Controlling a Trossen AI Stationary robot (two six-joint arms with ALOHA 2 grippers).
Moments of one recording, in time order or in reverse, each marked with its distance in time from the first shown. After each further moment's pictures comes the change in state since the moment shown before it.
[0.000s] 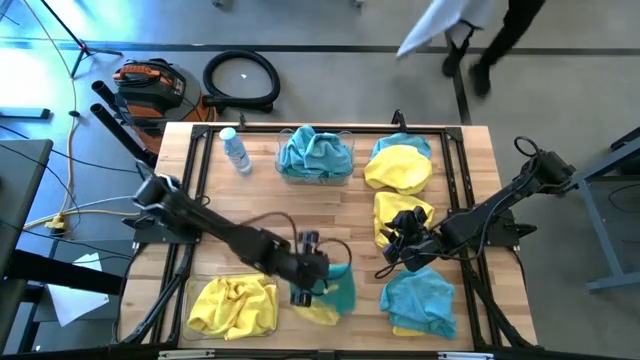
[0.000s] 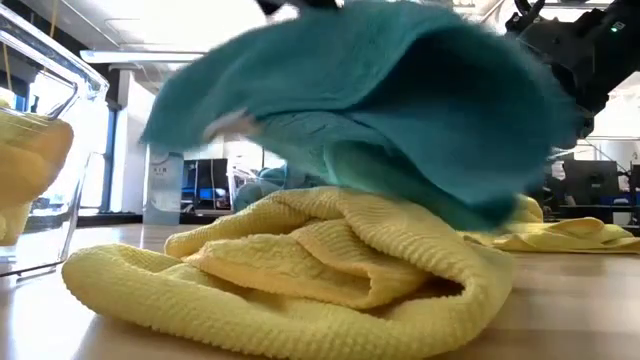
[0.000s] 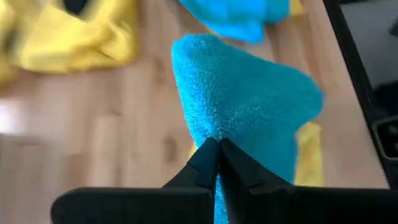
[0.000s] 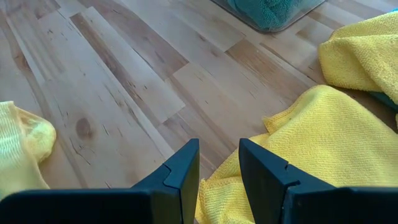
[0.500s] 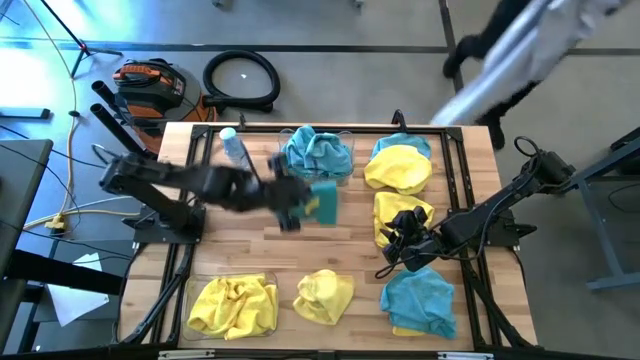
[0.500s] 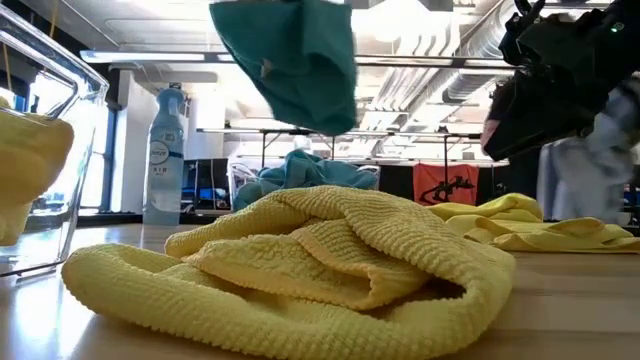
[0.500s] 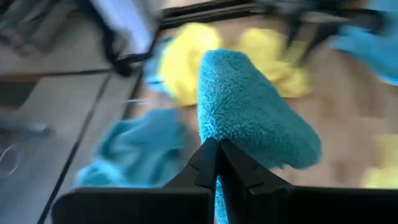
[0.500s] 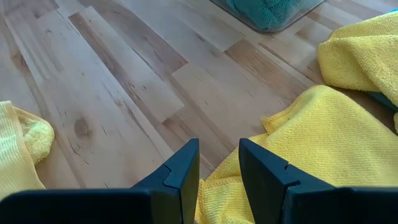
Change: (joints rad) left arm 0.264 -0.337 0.000 -0.175 -0.262 0.196; right arm 0.000 0.000 0.000 -0.005 0.001 0.000
